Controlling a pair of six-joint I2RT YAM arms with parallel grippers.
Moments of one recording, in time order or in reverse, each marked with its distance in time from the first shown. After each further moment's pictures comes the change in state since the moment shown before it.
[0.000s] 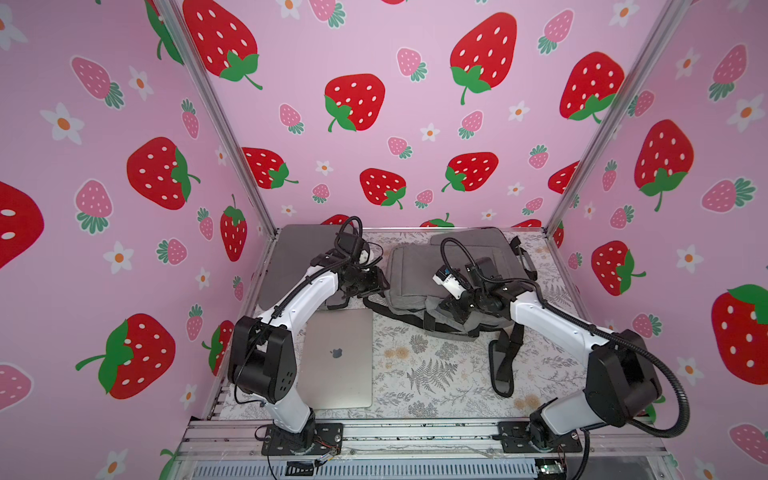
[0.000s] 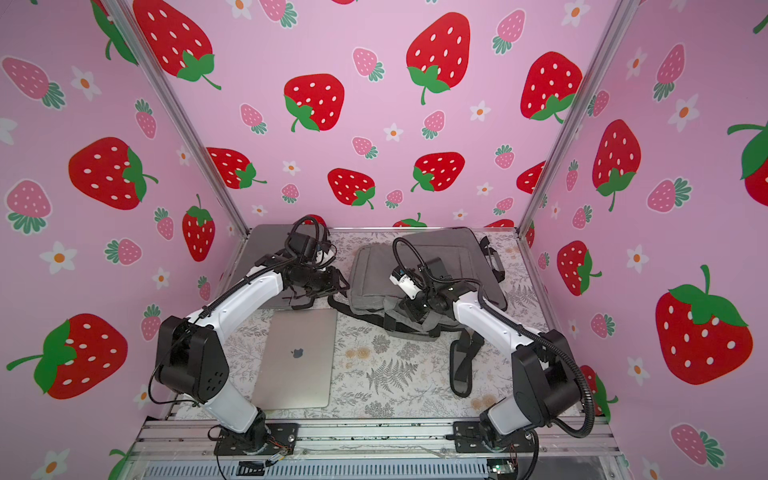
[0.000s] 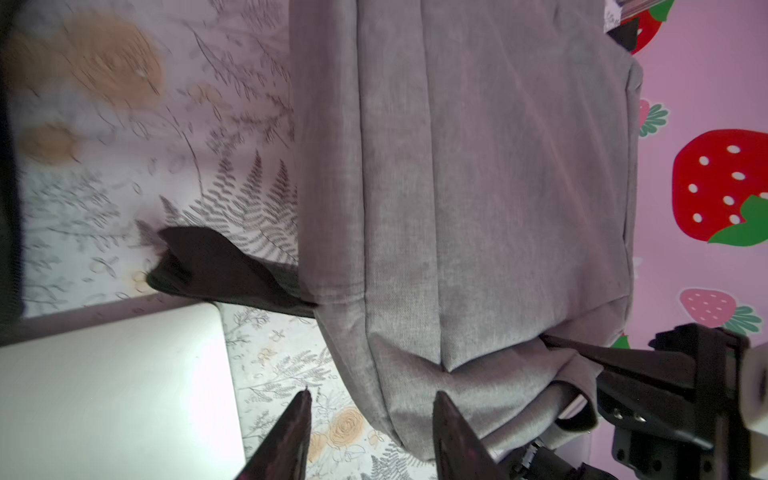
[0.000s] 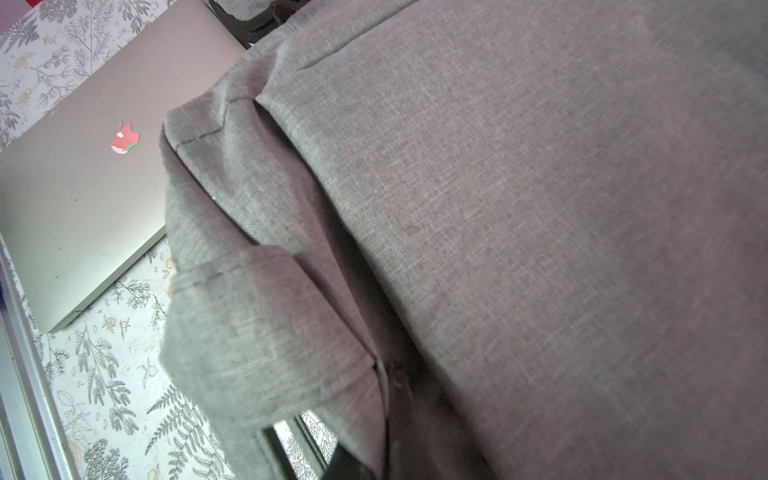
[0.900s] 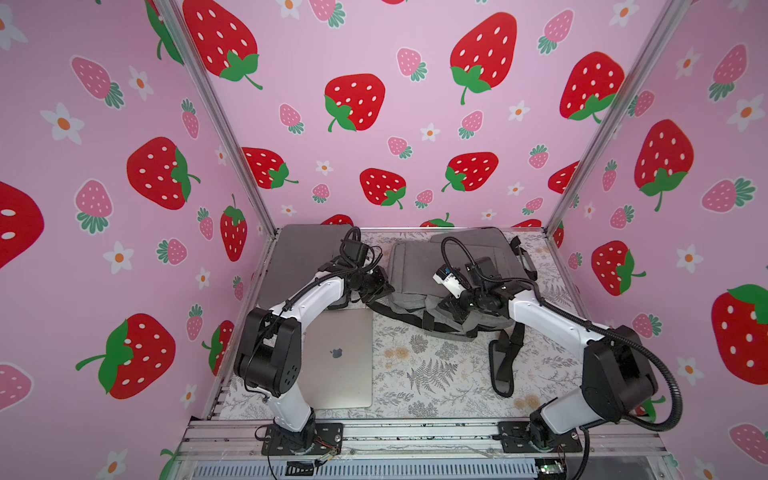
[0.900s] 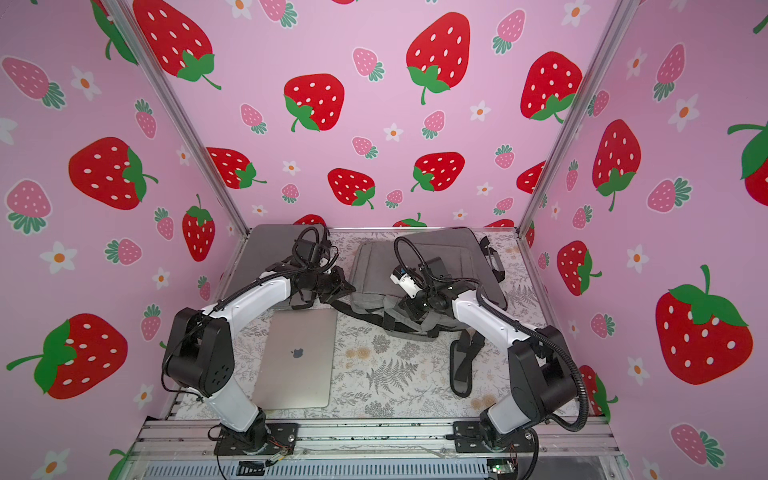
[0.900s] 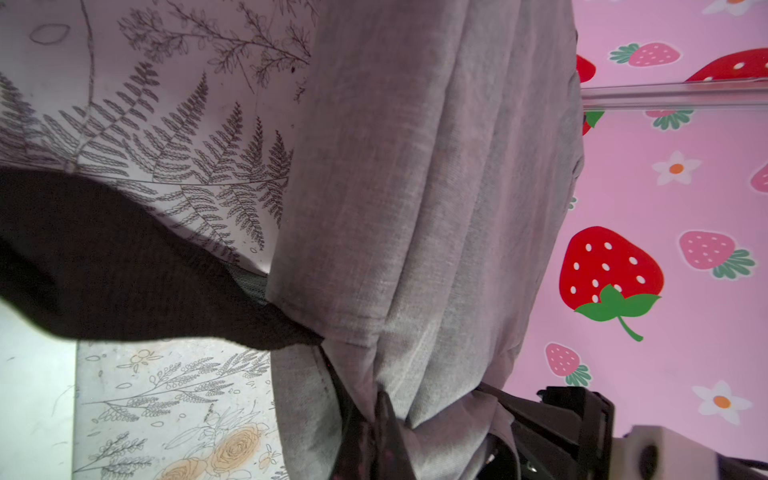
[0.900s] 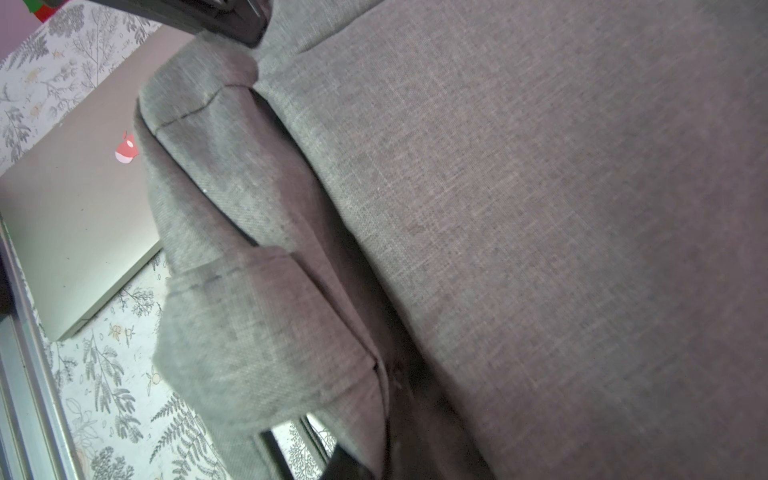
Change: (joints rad) left arm -0.007 0.045 -0.040 0.195 0.124 -0.385; right arm -0.008 0.026 -0.001 0.022 -0.027 0.001
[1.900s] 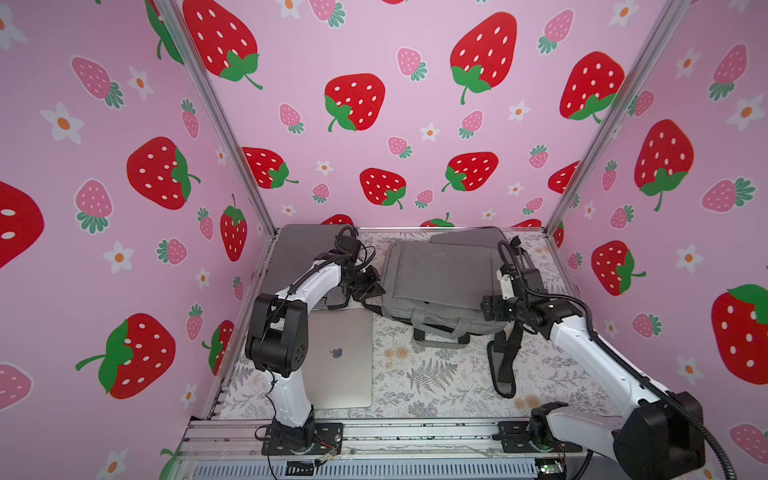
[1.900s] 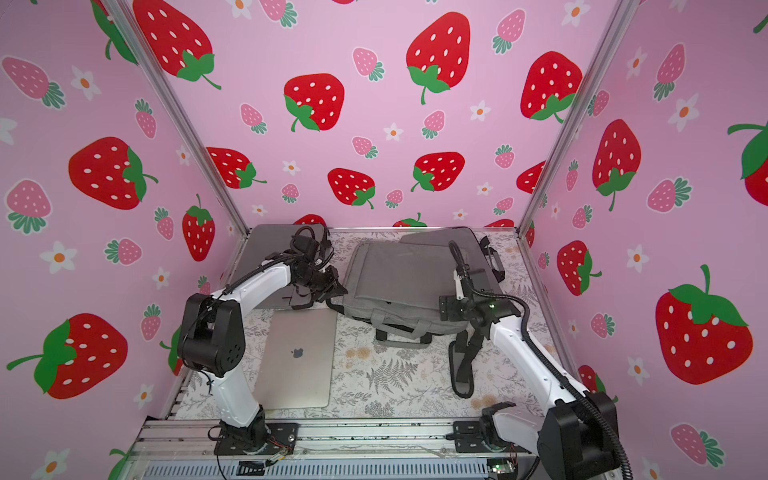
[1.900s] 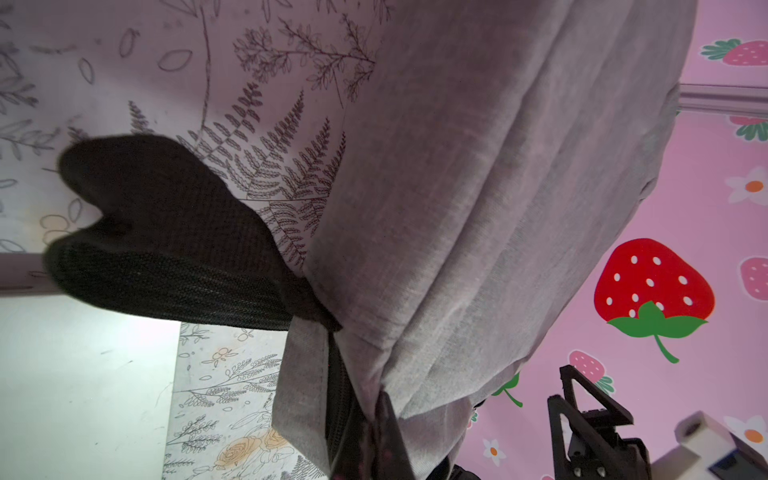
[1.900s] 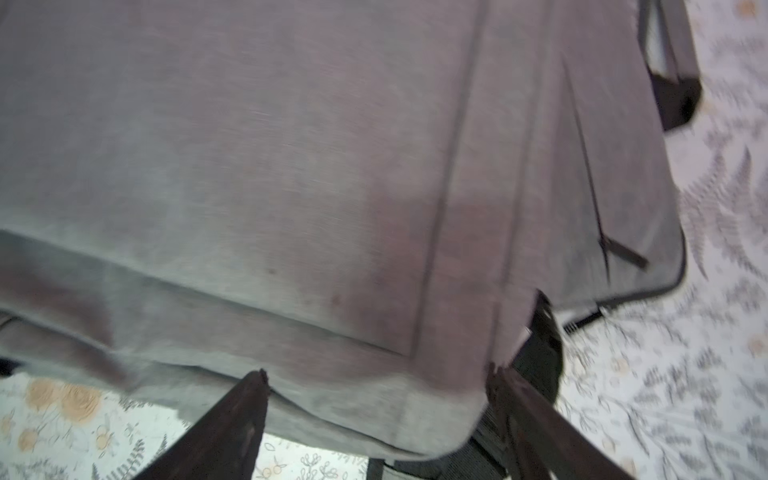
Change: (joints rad) left arm 0.093 0.146 0.120 -0.205 0.031 0.158; right arm -0.251 -0.355 -0.202 -0.167 0.396 0.486
